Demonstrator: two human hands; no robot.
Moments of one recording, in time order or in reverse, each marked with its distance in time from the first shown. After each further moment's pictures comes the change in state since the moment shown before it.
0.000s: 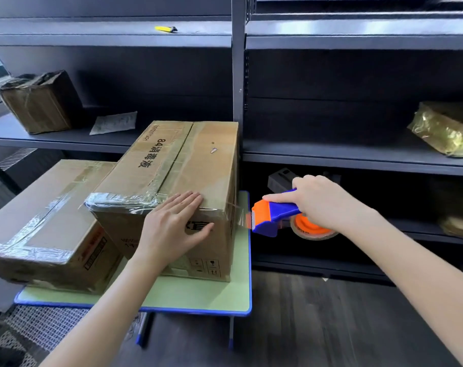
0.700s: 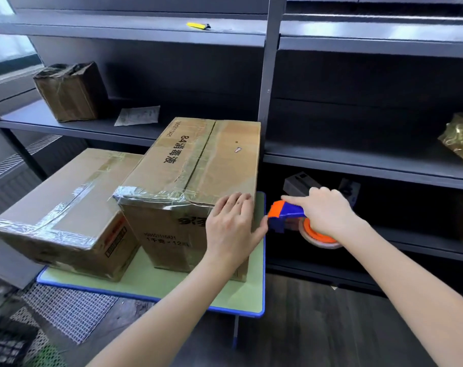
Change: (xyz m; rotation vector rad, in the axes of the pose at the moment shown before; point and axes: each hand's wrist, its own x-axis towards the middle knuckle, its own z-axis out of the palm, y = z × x) left_hand 0.015 0.060 0.032 0.033 0.221 -0.087; right_hand 0.033 -0.023 0.024 0.023 -0.133 0.183
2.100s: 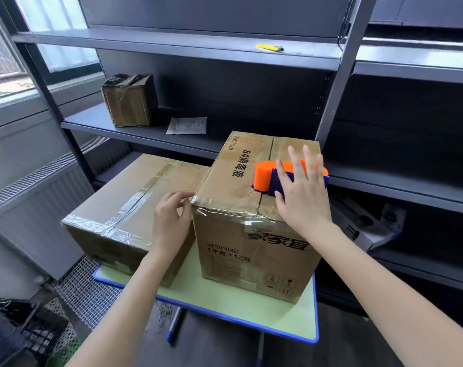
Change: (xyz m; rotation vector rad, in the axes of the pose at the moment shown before) left_hand -0.022 -0.213 -0.098 -0.375 0.009 -0.608; right_hand 0.083 -0.153 -0.062 0.205 0.679 0.033
